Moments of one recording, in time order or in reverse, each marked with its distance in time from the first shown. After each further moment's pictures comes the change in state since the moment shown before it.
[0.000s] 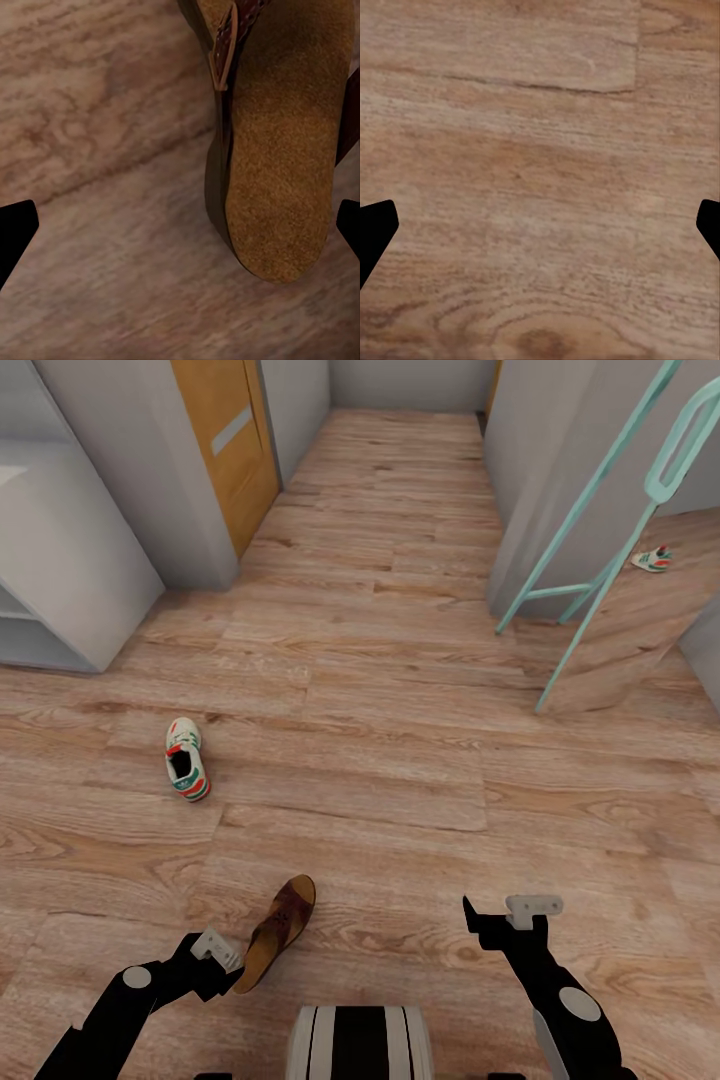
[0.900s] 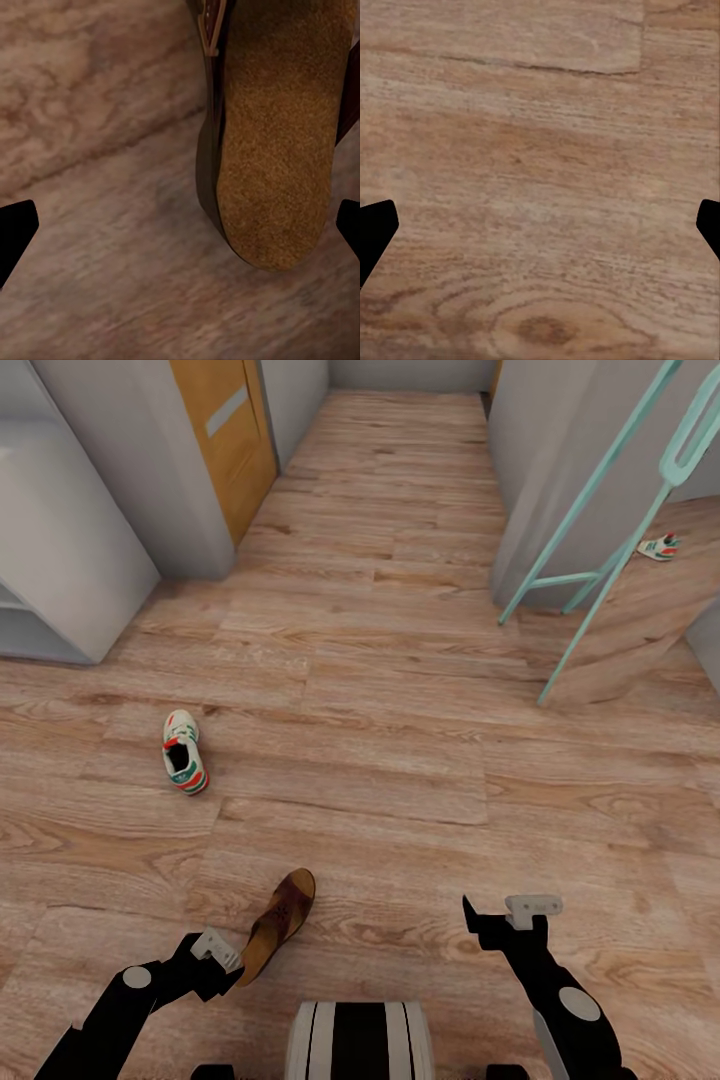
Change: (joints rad) left arm 0.000 0.000 0.000 0.000 0.000 0.000 0.000; right arm 0.000 0.000 0.002 0.000 0.000 0.001 0.000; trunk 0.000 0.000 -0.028
